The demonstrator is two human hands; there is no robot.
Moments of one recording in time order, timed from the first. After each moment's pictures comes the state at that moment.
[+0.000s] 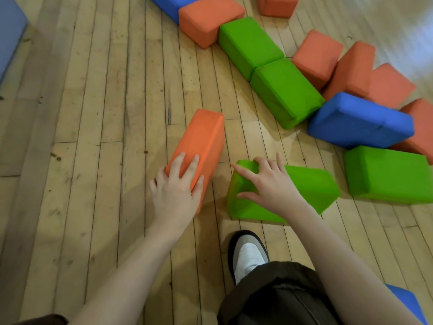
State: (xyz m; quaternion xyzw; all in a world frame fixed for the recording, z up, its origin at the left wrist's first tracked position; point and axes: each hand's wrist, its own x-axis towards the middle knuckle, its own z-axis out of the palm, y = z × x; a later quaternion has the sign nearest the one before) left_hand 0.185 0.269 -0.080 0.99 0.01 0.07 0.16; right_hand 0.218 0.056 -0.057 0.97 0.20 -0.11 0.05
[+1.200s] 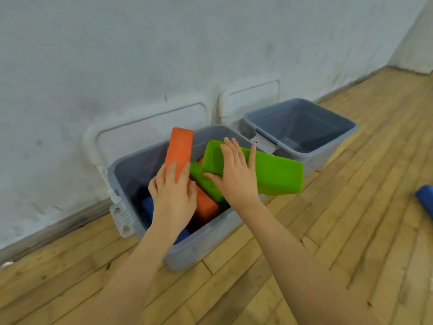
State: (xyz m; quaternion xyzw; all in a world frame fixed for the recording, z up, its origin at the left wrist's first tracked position) left_hand -0.088 0.749 0.121 0.84 0.47 0.27 0.05; right_hand 0.062 0.706 0.141 0.75 0.57 0.25 -0.23
